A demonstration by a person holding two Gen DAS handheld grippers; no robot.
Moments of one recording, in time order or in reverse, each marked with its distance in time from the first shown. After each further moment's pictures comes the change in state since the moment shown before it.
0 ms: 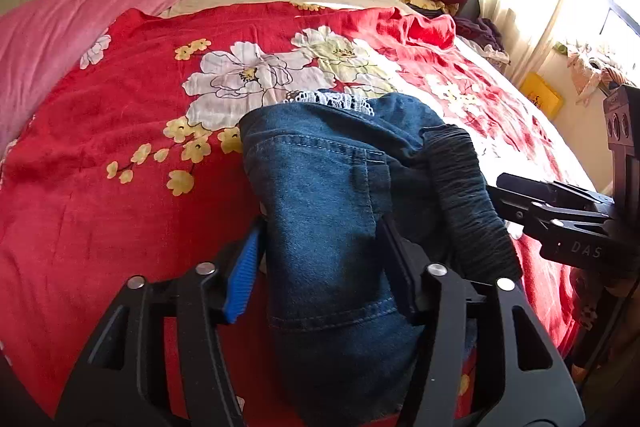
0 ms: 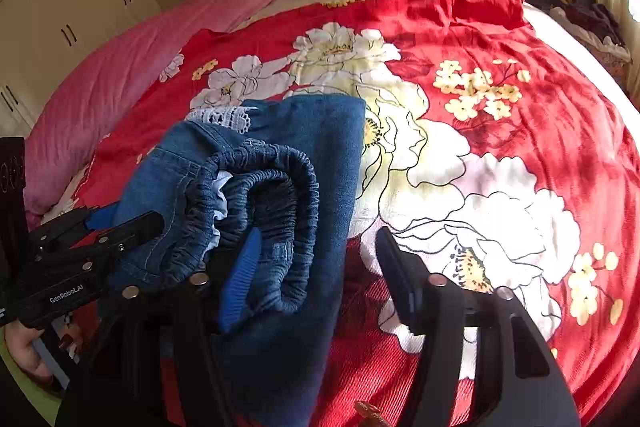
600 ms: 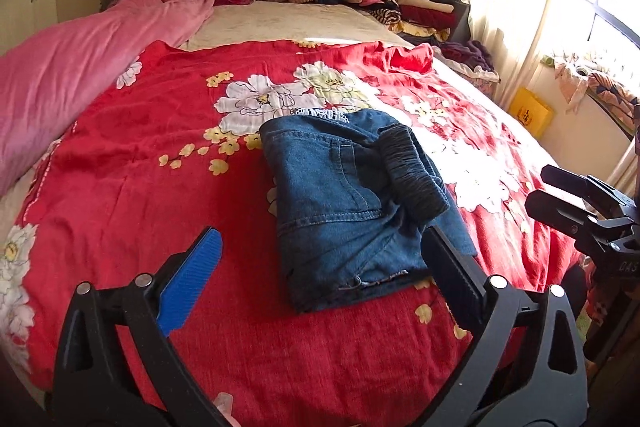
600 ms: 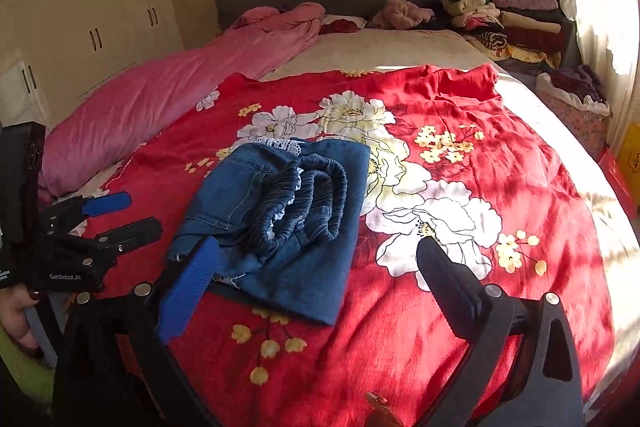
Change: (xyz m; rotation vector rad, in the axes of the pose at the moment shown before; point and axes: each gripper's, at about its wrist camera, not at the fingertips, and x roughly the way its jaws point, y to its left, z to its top) left arm -0.086 -0.014 -0.041 0.010 -0.115 0.021; right arm -0.106 0.035 -0.050 -0.101 -0.180 -0.027
